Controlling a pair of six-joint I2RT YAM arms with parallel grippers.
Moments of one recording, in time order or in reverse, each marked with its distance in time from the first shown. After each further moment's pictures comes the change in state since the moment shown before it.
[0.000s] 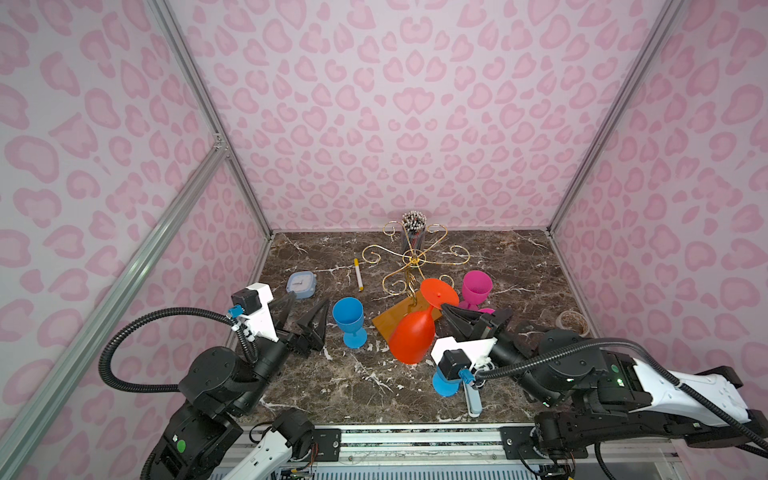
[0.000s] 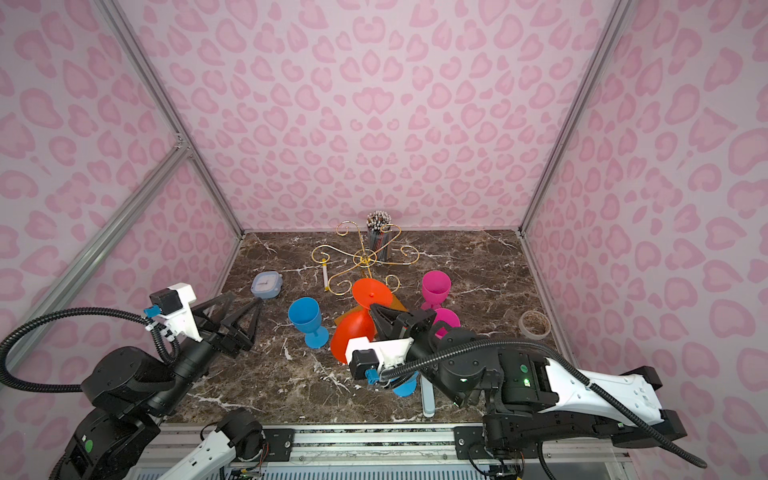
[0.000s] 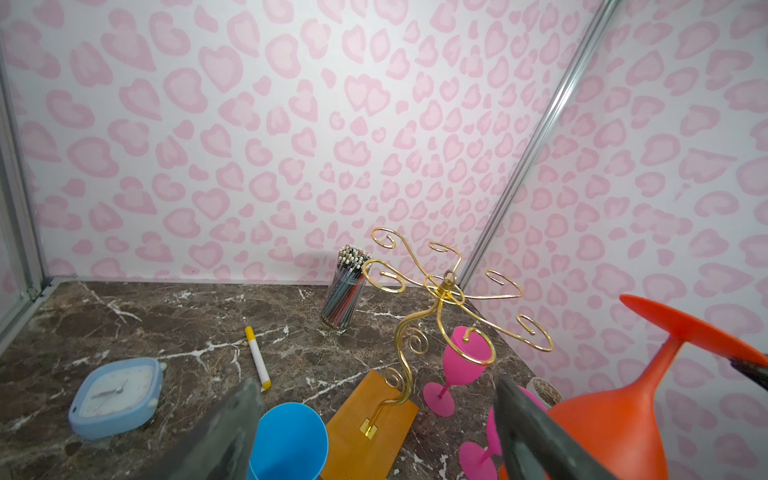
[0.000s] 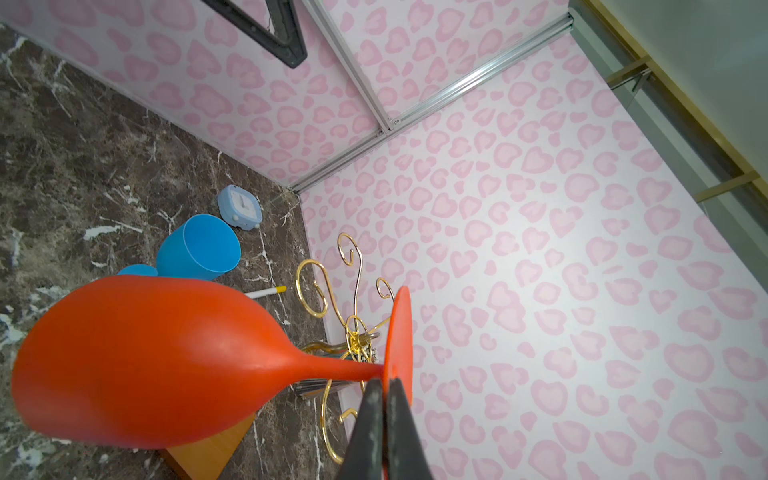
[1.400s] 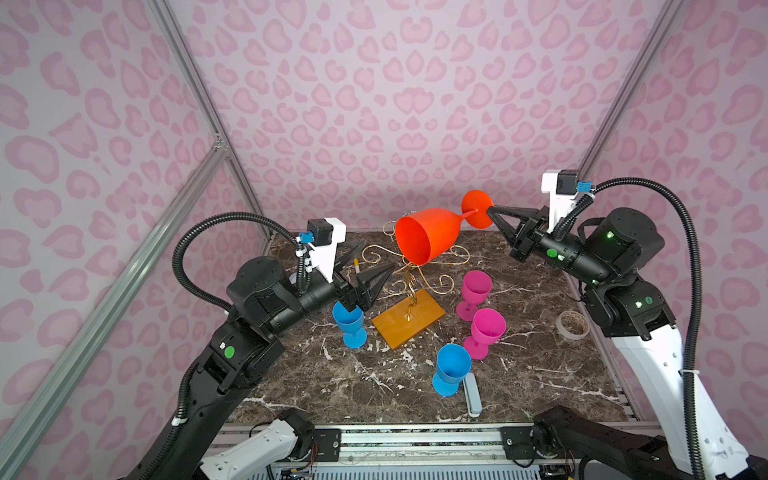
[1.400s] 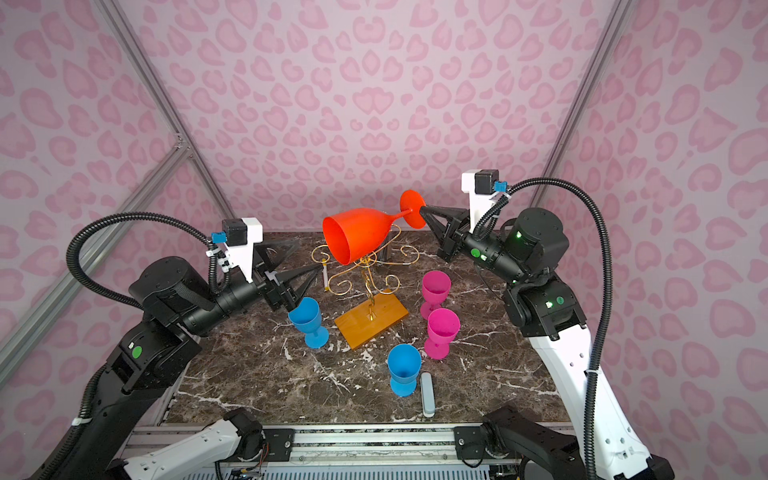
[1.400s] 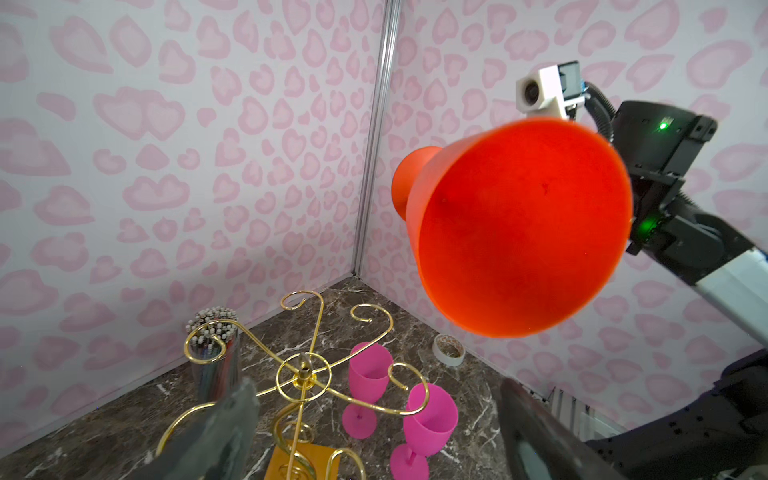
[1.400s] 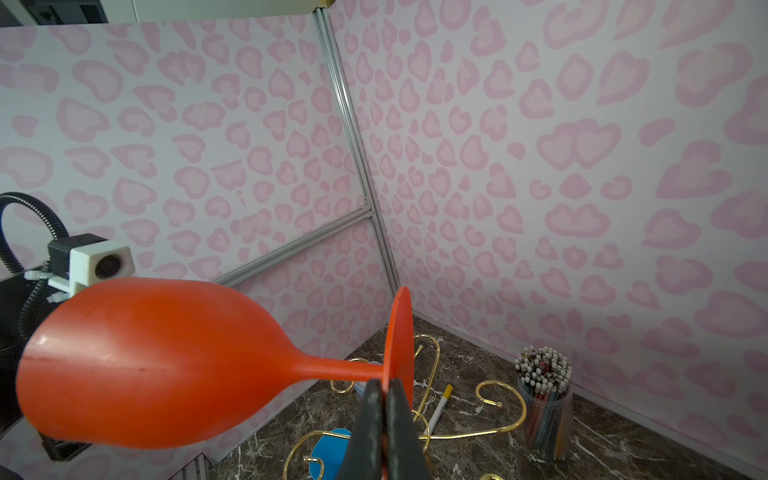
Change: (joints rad) left arm 0.008 0.494 0.354 0.157 0.485 0.057; right arm -1.151 0.156 0.267 0.069 -1.225 1.242
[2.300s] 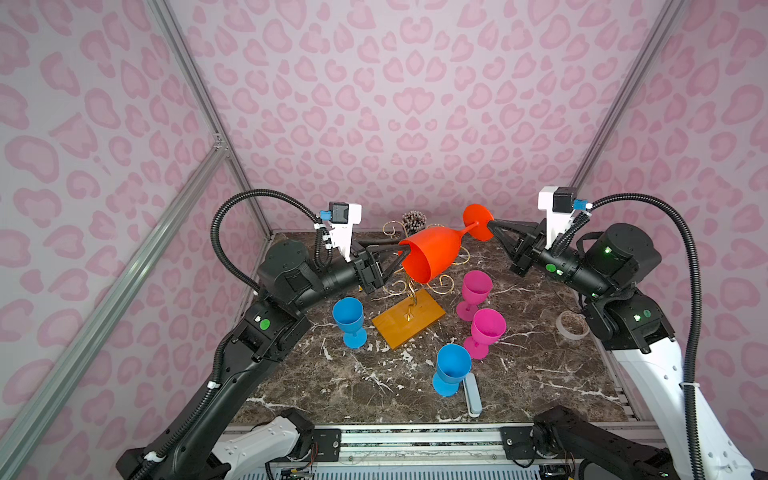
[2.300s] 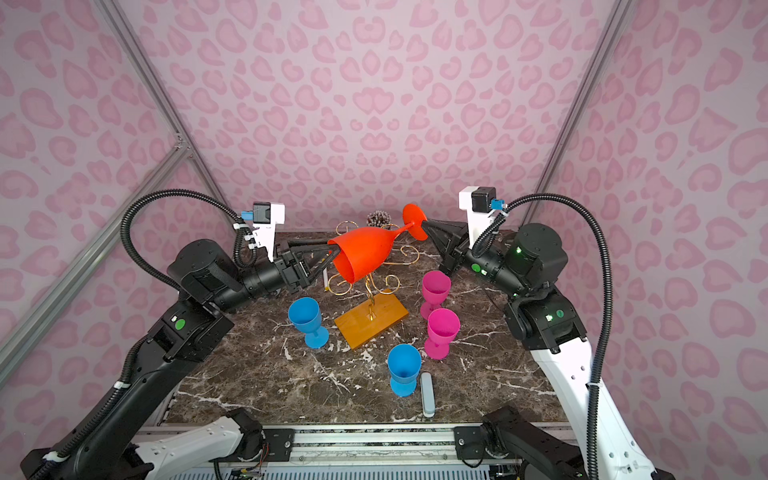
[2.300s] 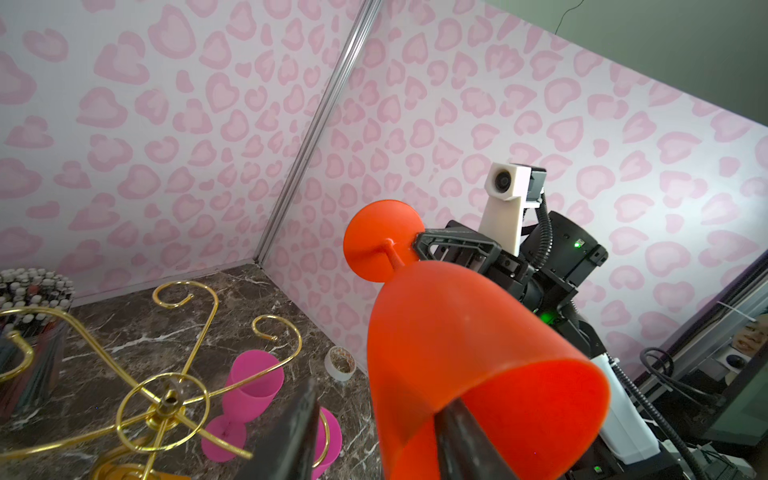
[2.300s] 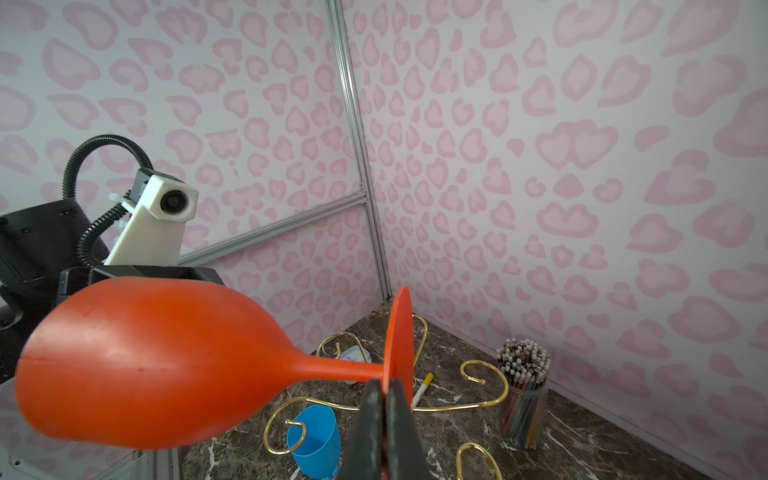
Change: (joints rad) left arm 0.005 0.121 -0.058 0.235 0.174 -0.379; right arm 0.000 -0.076 -0.121 0.029 -0.002 -0.091
